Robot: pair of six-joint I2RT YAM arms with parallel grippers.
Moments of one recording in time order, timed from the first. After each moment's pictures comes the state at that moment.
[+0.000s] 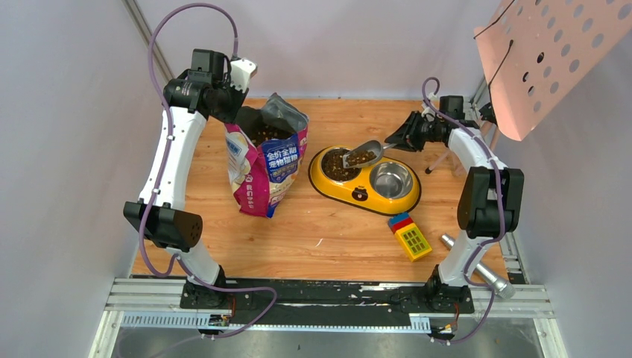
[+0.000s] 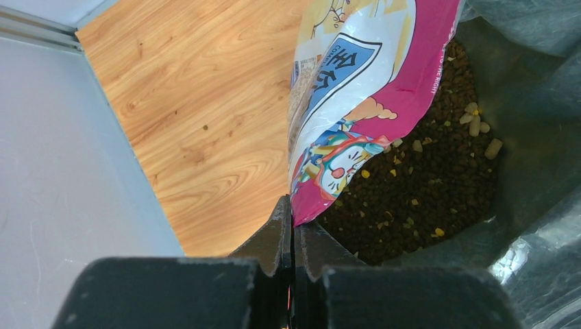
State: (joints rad) left arm -0.17 1.69 2.05 -1.16 0.03 0.36; right arm -0.07 1.83 1.43 -0.47 -0.79 0.54
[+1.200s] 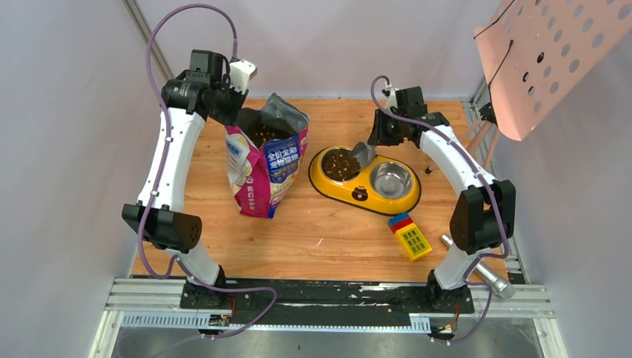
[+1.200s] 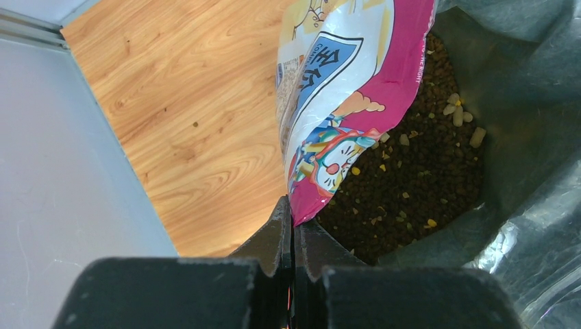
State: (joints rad) left arm -0.17 1.68 2.05 -1.19 0.06 0.35; right arm 0.25 1.73 1.52 -0.61 -0.25 0.21
